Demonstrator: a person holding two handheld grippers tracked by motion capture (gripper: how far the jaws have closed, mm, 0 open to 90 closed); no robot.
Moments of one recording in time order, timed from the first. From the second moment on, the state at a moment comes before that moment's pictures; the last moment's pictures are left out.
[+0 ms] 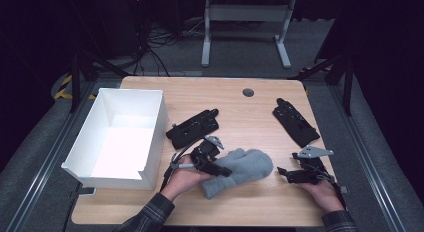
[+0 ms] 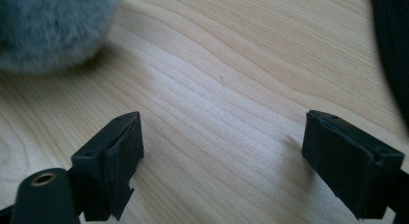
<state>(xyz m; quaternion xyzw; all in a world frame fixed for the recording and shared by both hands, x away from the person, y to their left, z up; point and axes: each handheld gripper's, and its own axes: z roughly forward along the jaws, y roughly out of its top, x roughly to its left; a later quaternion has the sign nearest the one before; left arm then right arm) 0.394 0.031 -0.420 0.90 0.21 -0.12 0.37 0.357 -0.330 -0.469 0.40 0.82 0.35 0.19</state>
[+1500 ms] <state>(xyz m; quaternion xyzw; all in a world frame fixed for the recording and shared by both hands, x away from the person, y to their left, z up) 0.406 0.102 -0.284 0.87 0.26 -0.03 0.43 0.357 -0.329 -0.469 0.40 0.82 0.35 0.19</state>
